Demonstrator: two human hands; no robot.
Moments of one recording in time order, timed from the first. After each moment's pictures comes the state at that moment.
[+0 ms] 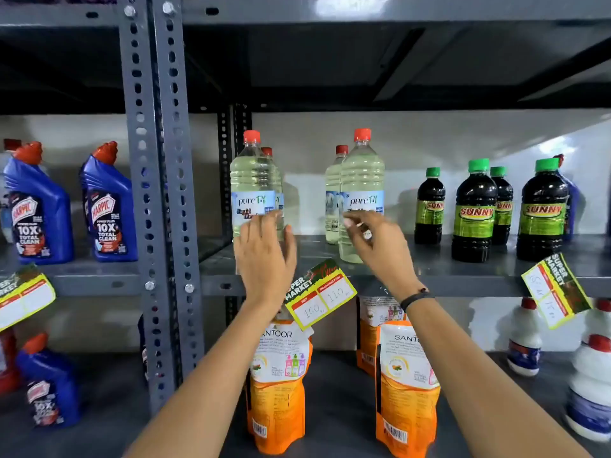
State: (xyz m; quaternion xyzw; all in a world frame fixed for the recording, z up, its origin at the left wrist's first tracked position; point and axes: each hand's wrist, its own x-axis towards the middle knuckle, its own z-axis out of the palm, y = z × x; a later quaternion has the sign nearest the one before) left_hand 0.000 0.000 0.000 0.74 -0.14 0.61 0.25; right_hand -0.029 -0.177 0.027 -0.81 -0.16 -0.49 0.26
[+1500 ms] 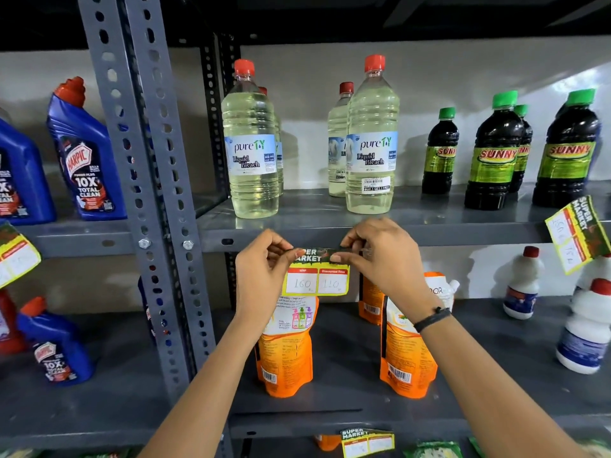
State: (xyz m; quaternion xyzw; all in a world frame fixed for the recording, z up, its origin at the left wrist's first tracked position) left_hand -0.024 0.028 -0.070 0.72 -0.23 0.40 0.51; right_hand -0.049 -0.162 -0.042 -0.87 -0.16 -0.42 0.18
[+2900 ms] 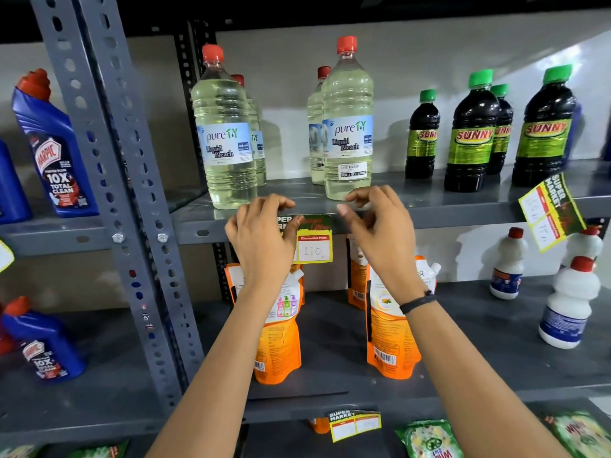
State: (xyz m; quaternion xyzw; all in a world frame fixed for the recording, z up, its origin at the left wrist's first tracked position) left_hand -0.030 -0.018 -0.043 0.82 -0.12 0.48 0.30; right_hand -0.057 -0.176 -0.042 -0.77 -0.11 -0.52 0.35
